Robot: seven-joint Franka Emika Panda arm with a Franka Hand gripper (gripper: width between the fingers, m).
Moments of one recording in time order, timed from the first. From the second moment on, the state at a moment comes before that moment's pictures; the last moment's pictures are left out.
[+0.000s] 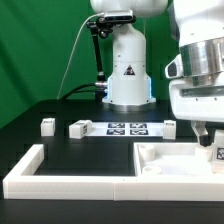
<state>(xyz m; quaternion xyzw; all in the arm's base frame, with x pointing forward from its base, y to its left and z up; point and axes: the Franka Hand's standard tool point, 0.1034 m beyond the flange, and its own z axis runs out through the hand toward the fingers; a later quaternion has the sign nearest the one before) 0.623 0.119 0.067 -0.86 0.50 -0.04 0.10</state>
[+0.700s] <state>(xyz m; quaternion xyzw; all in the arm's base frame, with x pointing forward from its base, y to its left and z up) 0.628 0.116 0.071 -0.99 0.14 -0.05 0.04</state>
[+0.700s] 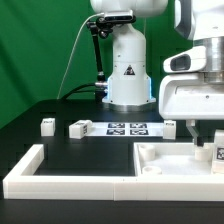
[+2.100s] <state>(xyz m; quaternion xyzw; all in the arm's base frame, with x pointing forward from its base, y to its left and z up) 0.622 0.108 0.069 -0.86 0.49 -0.05 0.10</state>
